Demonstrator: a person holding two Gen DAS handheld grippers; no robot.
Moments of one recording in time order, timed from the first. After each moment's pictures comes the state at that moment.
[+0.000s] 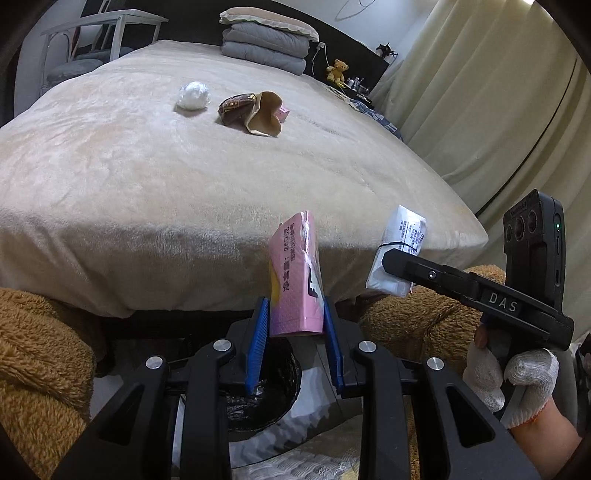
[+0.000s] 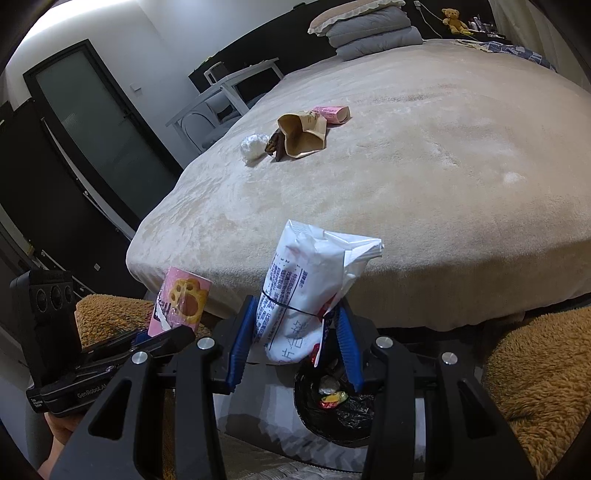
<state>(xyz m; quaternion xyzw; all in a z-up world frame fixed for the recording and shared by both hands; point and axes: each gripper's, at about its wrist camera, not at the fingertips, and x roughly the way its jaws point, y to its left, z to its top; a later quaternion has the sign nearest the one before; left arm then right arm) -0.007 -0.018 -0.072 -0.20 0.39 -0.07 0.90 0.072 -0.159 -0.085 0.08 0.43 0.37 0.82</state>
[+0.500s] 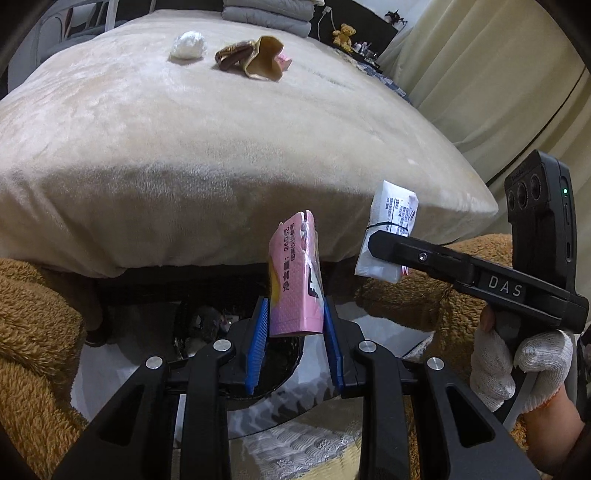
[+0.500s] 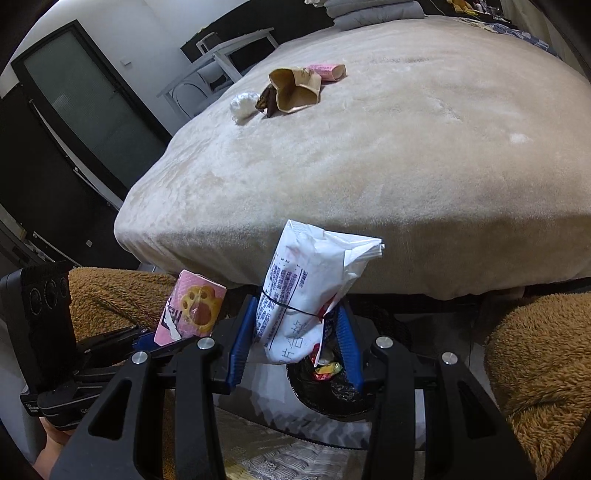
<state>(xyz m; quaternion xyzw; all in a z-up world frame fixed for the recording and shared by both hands) 0.003 -0.035 -0.106 -0.19 0.47 -0.06 0.86 0.073 -0.149 -0.116 0.05 0.50 0.35 0.79</state>
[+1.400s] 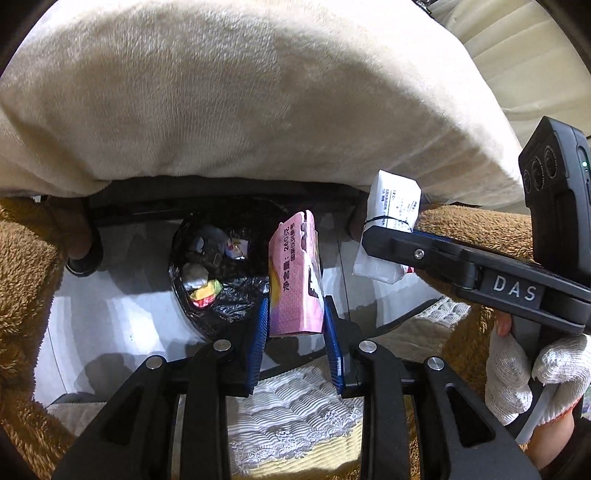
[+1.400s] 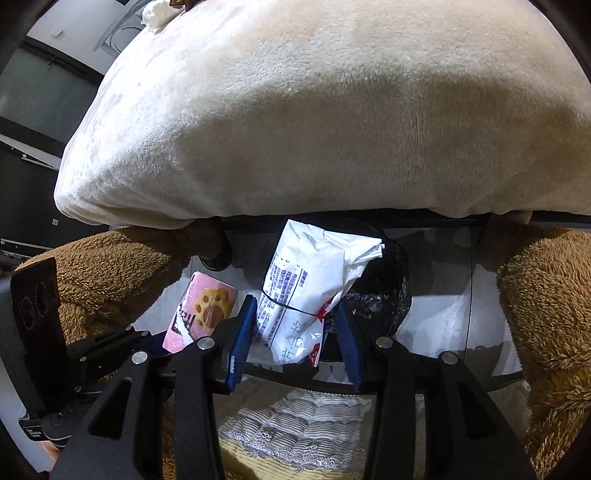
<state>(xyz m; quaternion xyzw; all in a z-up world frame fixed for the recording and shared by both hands) 0.033 -0.036 -0.174 -0.23 0.60 -0.05 0.76 0.094 -0.118 -0.192 0.02 0.65 0.29 0.70</state>
